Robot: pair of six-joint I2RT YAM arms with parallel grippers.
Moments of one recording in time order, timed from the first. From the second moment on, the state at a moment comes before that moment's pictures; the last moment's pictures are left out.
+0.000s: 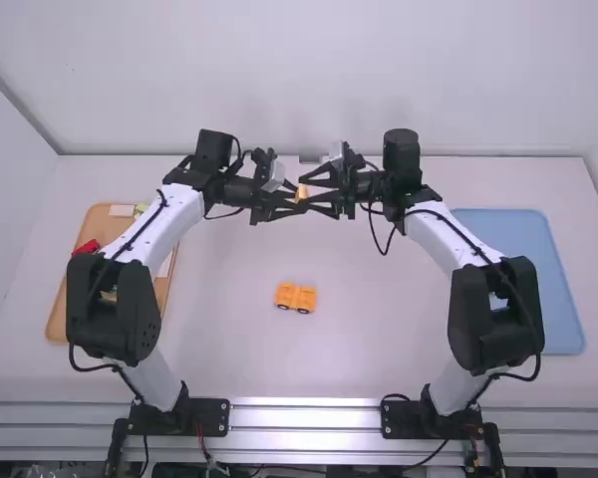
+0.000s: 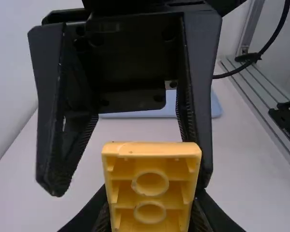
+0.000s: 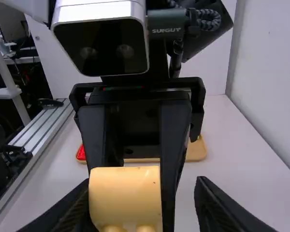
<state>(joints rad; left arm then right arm) -0.15 1.78 1.41 -0.51 1.27 0.90 0.25 1.79 1.25 0.16 -1.36 -0.32</state>
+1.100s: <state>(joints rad) -0.15 1.78 1.41 -0.58 1.06 0.78 0.22 1.69 1.25 -0.18 -0.90 -0.25</state>
